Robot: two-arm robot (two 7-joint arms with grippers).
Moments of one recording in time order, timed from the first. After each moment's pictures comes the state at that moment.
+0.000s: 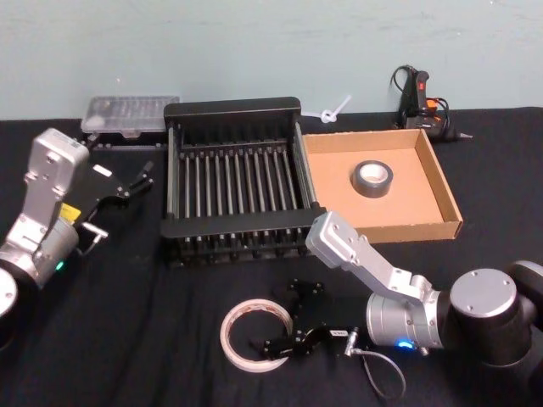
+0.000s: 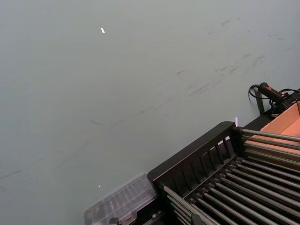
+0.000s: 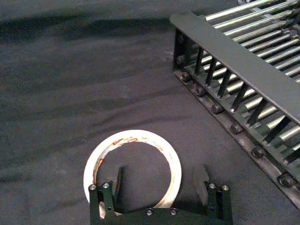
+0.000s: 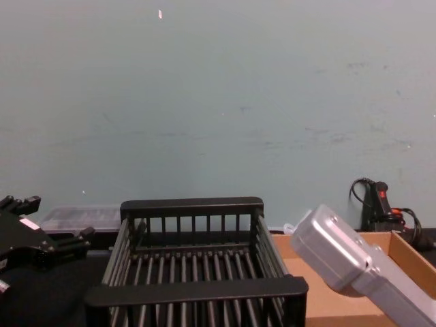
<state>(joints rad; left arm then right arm) -0.20 0.60 0.45 -1.41 -0.25 -0.12 0.03 0.30 0.48 -0.71 -1.48 0.27 0.30 0.64</state>
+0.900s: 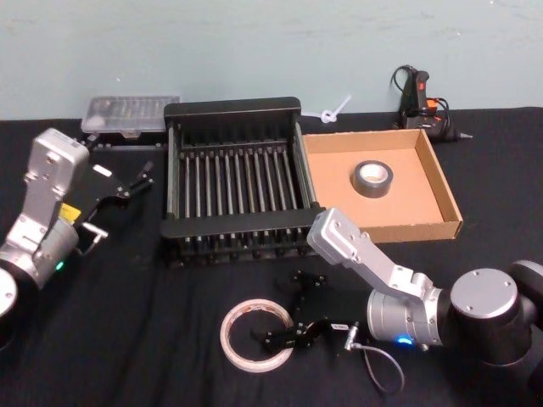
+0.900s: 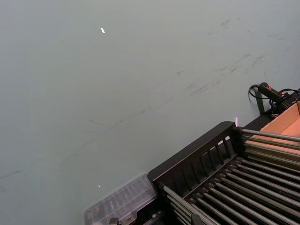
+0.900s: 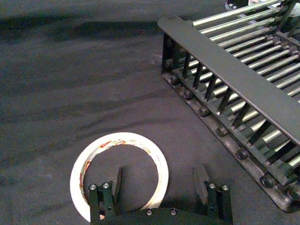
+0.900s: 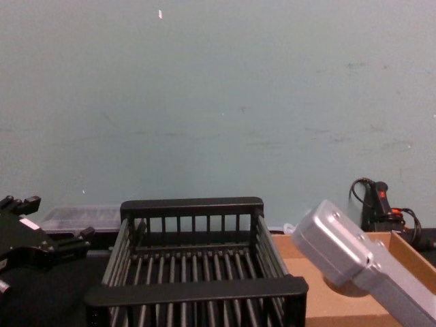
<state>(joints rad) -0.20 0.60 0.45 -1.41 -0.25 -0.12 0.03 0.29 0.48 -0.70 -1.48 0.24 0.28 0.61</state>
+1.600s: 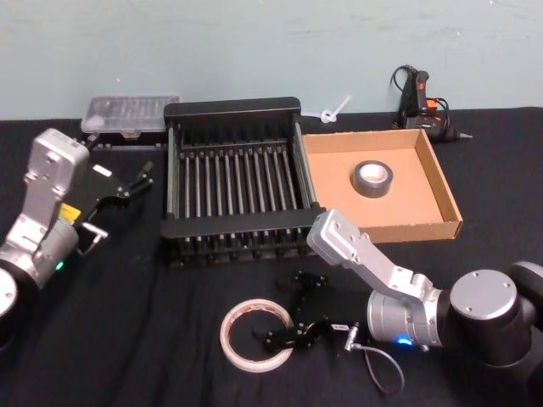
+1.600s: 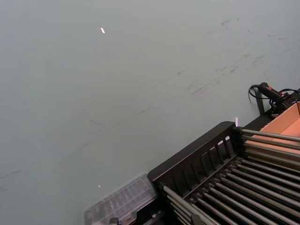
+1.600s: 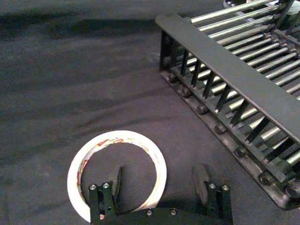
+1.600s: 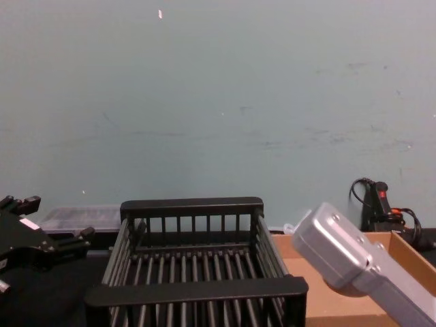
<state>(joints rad) -0.20 0.60 0.45 -1.41 -0.25 -0.12 0.03 0.29 0.47 -0.70 -1.48 0.23 0.29 0.60</state>
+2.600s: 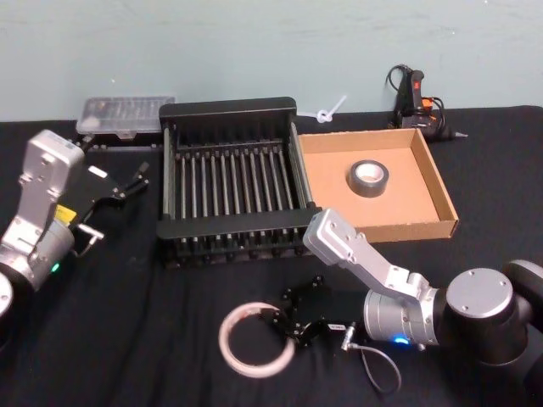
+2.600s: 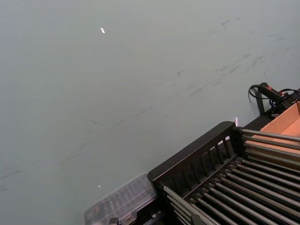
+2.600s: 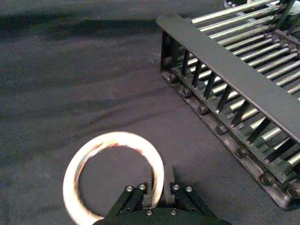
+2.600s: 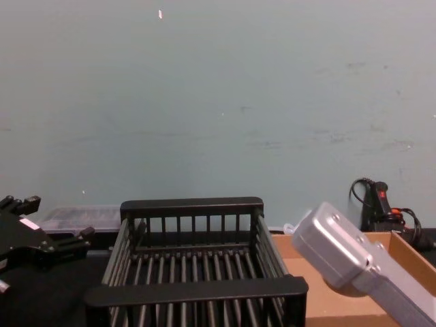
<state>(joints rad) -0.20 0.60 0.45 -1.41 -0.25 -0.12 0.03 0.29 0.47 -0.70 -1.48 0.23 0.29 0.60</state>
